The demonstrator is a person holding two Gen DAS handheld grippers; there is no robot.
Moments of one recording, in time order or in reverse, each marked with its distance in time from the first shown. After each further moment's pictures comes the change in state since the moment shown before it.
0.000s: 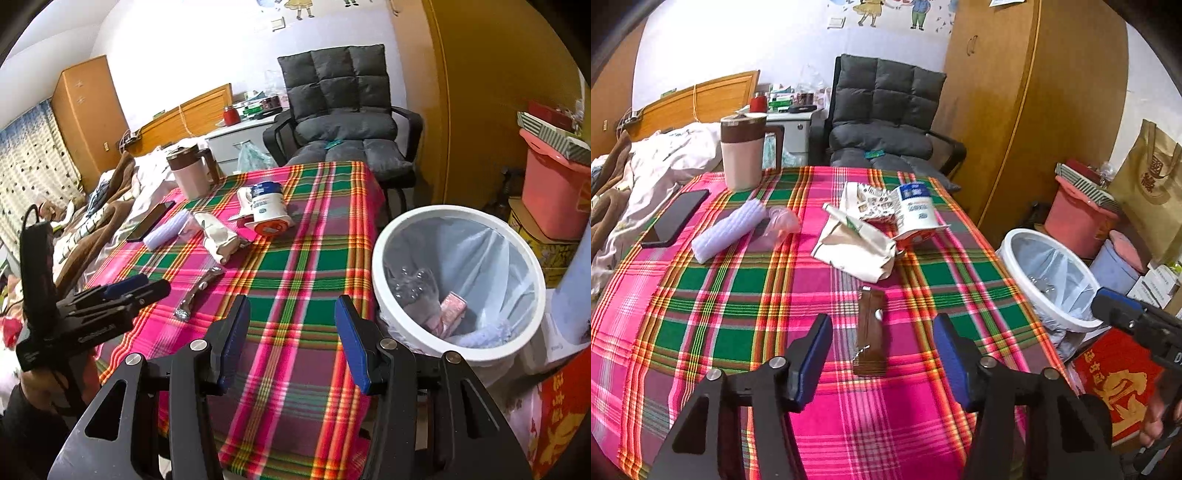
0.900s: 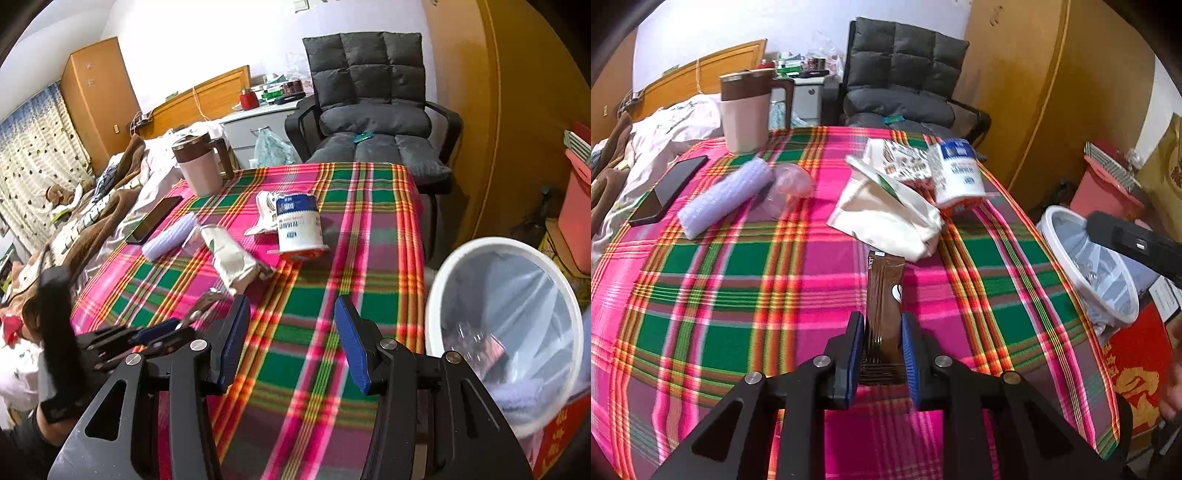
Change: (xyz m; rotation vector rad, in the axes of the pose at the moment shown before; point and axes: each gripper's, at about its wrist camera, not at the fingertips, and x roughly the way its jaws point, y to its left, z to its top) left arm 0.048 0.025 0.001 -0.028 0.108 0.045; right arm 0.061 0.019 0.047 -0.048 0.073 0.057
